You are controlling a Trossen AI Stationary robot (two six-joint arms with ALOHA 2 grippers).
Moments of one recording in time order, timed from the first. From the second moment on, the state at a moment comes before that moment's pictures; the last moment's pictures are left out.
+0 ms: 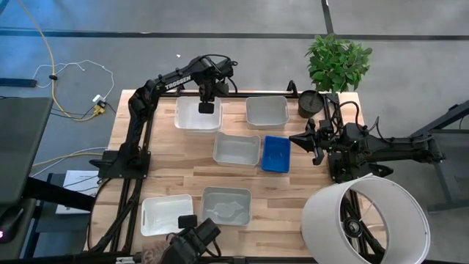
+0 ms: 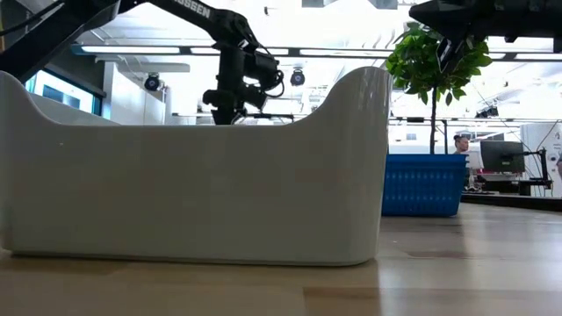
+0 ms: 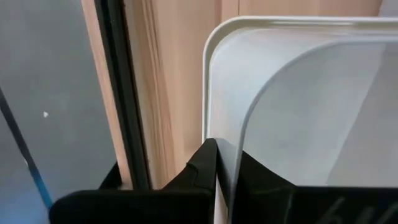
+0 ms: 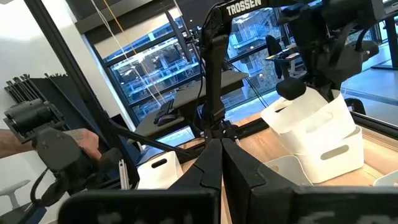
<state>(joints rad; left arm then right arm) 0.75 2.12 1.99 -1.42 -0.16 0.64 -0.06 0.48 0.31 0.28 -0.01 0.39</state>
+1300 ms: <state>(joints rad) 0.82 1.83 2.09 -1.18 0.17 0.06 -0.06 0.48 0.31 0.29 -0.04 0.34</state>
